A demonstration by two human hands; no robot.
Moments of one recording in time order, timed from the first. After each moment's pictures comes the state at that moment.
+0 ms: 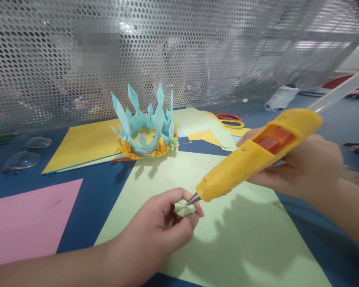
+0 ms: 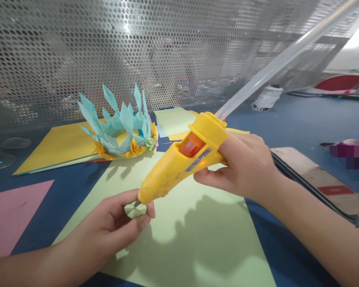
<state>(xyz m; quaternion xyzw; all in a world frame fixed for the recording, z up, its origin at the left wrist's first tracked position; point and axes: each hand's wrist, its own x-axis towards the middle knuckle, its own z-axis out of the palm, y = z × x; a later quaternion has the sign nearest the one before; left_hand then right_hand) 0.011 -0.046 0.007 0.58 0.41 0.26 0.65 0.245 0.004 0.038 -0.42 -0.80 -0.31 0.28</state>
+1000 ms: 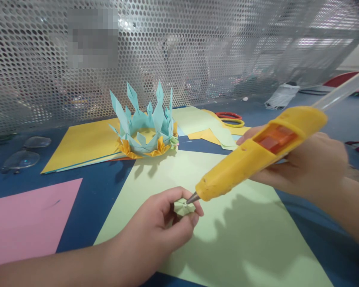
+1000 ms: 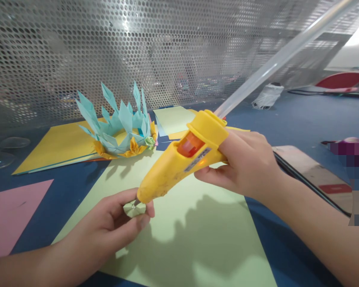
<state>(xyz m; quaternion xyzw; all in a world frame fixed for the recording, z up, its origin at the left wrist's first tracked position) 0.010 -0.047 0.007 0.57 0.42 0.25 0.66 0.247 0.001 0.037 -0.44 -0.81 -0.27 0.27</state>
